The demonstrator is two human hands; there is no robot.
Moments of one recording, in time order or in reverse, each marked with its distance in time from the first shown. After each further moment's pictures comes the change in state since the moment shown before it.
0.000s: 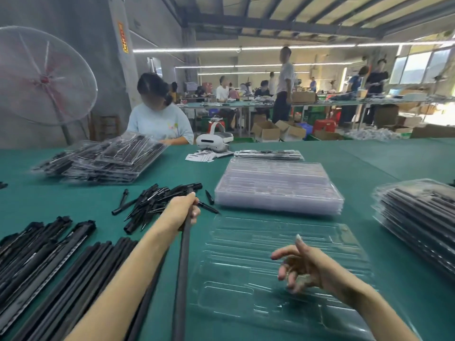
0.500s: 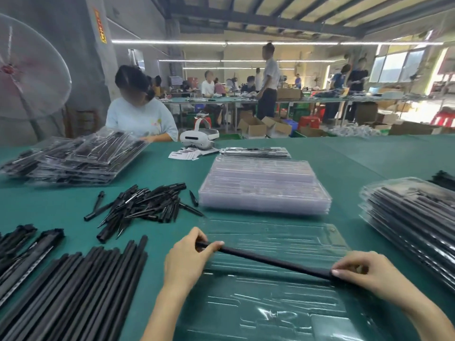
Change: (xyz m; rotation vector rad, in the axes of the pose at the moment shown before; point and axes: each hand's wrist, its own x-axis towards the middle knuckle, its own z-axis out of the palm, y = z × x) left_hand -0.016 -0.081 0.047 0.640 0.109 0.268; right_hand -0.055 0.011 -0.093 -0.816 0.466 -0.052
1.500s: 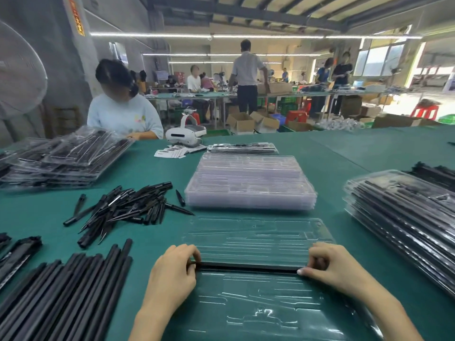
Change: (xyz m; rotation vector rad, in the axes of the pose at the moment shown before) left_hand -0.015 -0.011 0.000 0.280 -0.031 0.262; right_hand 0.024 0.004 0.032 -0.172 0.057 -0.187
